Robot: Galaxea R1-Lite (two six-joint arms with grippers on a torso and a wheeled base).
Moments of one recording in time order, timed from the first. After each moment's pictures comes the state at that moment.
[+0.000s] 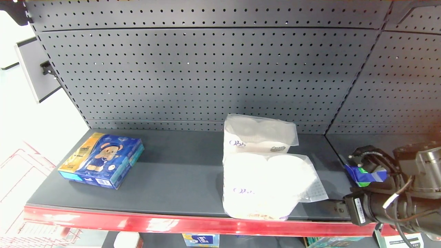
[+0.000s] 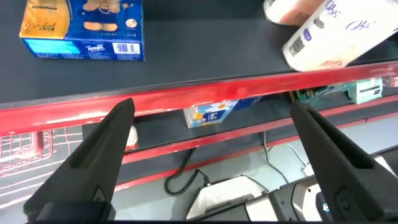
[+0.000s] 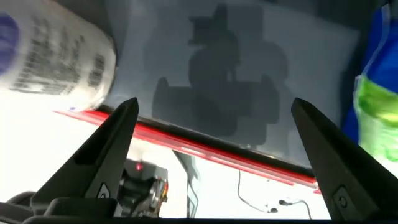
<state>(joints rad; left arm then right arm) -0.36 0.53 -0.63 0.46 -0.01 -0.17 0.39 1.40 -0.49 -0.16 -0.09 0.07</state>
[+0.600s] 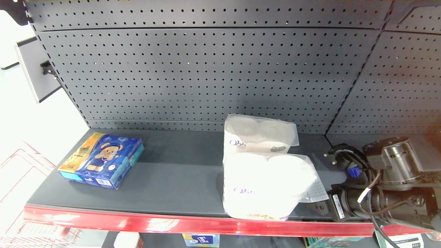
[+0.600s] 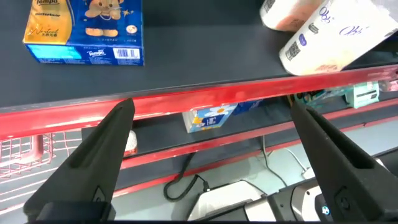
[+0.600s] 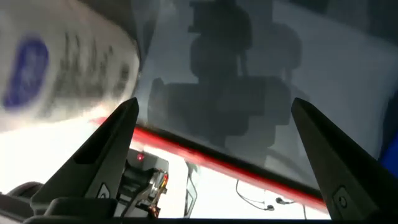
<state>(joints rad) -0.36 0.51 -0.63 0.46 -0.01 -0.17 0.46 1.52 -0.56 -0.16 -0.10 0.07</state>
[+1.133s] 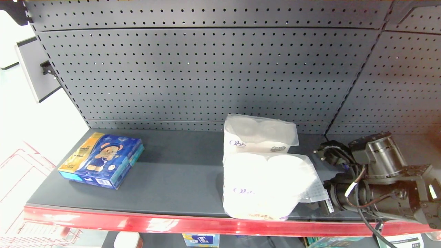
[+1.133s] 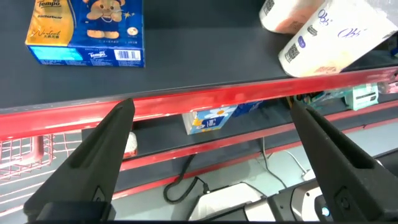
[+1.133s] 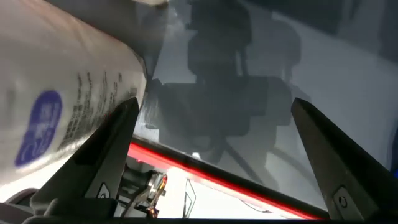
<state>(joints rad) -0.36 0.50 -0.63 0.46 -0.01 -0.17 0.48 1.57 -0.61 -0.16 -0.11 0.07</state>
